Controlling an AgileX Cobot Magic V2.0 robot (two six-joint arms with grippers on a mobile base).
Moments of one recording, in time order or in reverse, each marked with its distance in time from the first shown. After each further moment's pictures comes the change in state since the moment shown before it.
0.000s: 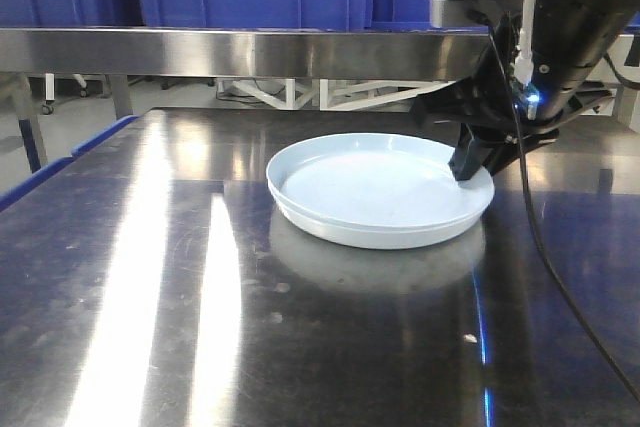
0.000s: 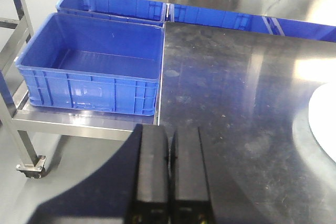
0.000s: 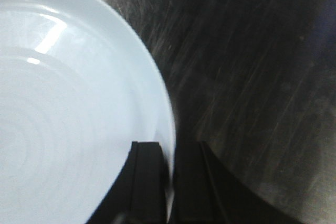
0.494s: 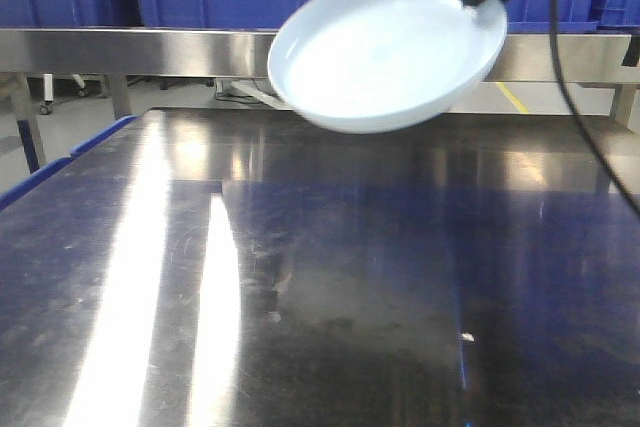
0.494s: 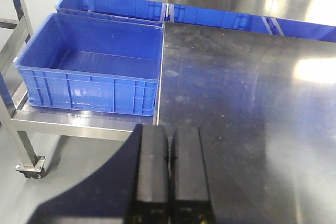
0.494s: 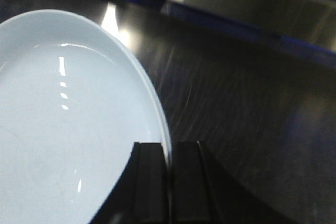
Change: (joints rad) left arm 0.000 0.000 0.000 0.000 0.000 0.000; right arm -0.005 -0.253 -0.107 -0.015 0.035 -0.010
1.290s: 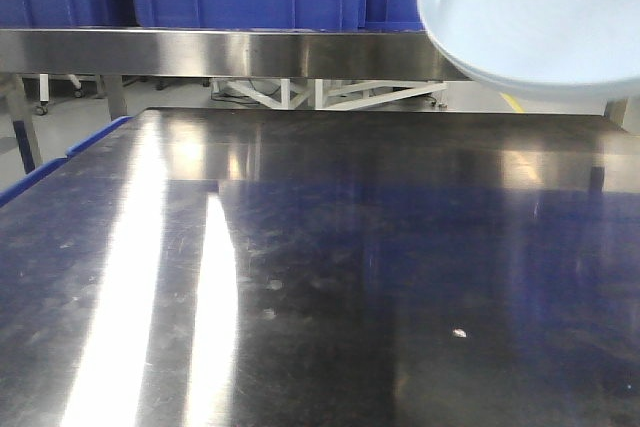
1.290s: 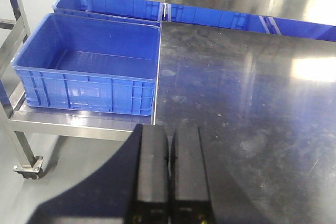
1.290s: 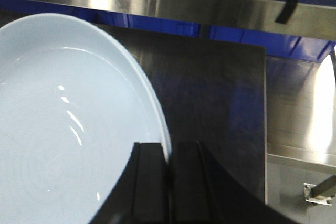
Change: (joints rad) left arm 0.000 0.000 0.000 0.000 0.000 0.000; right arm -0.204 -0.578 0.429 -0.002 0.008 0.000
